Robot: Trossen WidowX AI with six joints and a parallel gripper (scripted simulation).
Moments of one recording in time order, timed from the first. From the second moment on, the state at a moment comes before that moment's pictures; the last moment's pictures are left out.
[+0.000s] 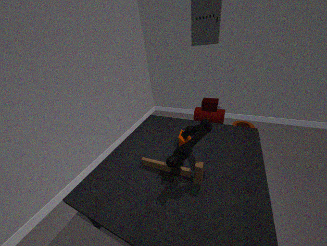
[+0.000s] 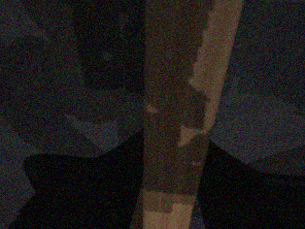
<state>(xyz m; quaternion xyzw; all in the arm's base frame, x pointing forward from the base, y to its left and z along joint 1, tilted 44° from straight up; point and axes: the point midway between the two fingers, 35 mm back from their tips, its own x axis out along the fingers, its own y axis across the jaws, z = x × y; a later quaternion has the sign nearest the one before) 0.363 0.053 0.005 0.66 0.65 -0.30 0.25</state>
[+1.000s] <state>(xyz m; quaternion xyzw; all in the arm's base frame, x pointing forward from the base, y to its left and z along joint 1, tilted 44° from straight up) 0.364 0.051 0.008 0.66 0.65 -0.30 0.25</state>
